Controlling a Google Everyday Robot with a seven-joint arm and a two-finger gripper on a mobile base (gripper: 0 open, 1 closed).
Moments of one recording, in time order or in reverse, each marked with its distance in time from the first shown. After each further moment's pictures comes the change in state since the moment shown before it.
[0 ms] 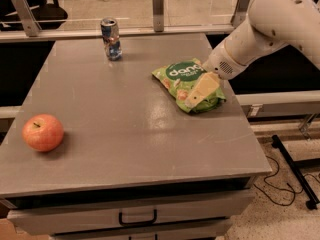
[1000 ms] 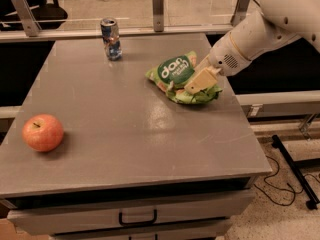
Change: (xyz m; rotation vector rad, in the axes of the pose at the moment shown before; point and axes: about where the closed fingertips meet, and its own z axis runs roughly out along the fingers) arm -0.023 0.029 -0.018 -0.141 -0.097 0.003
